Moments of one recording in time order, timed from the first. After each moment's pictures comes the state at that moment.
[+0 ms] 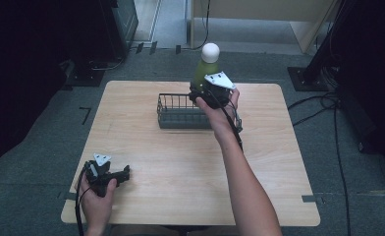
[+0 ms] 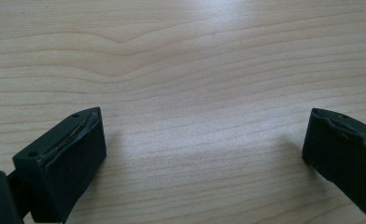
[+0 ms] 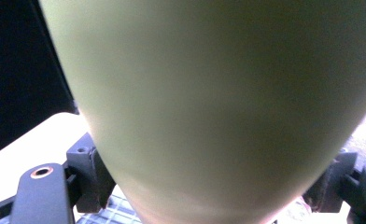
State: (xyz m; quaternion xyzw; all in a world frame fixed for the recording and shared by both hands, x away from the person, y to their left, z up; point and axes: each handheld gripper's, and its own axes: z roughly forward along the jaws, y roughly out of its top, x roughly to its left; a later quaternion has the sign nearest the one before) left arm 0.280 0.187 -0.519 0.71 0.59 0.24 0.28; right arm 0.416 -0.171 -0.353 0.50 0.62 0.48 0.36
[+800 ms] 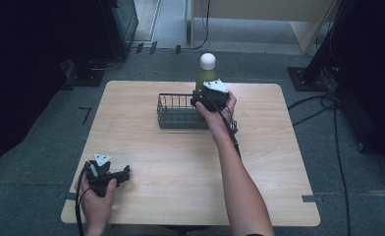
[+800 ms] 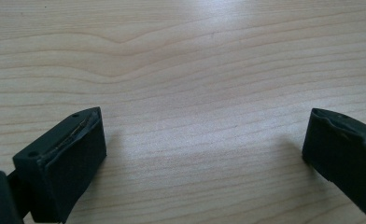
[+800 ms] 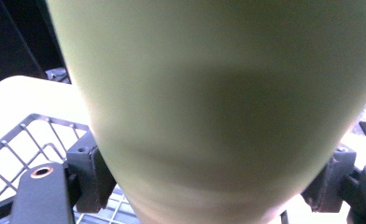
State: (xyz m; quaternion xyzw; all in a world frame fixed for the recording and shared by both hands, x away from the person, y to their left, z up) left arm 0.280 0.186 -0.519 0.71 0.59 0.24 0.28; right arm 0.445 -0.171 -0.407 0.54 0.63 0.43 0.35
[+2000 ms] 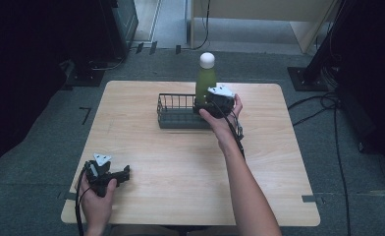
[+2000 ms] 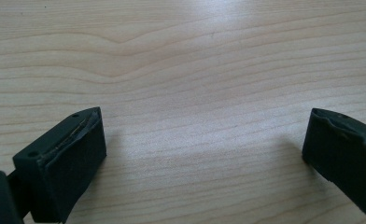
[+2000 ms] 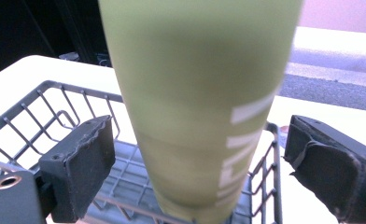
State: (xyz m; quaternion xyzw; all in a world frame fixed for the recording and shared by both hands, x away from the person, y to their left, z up) left arm 0.280 0.186 -0.519 0.71 0.59 0.24 0.28; right arm 0.425 -0.185 -0.411 0.55 0.65 0.42 0.31
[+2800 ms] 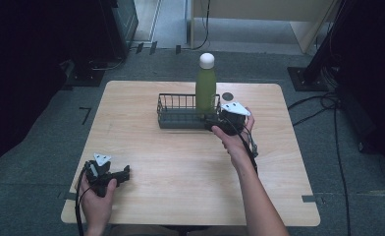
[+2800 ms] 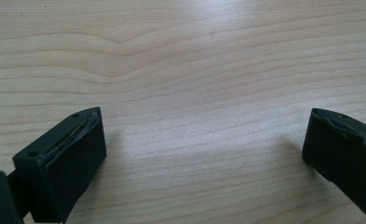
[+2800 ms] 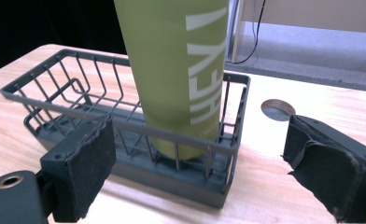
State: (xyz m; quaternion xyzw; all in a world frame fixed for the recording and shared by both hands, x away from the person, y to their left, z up) left arm 0.280 0.186 -0.519 0.71 0.59 0.24 0.28; right arm 0.371 -0.217 -0.421 0.53 0.66 0.44 0.30
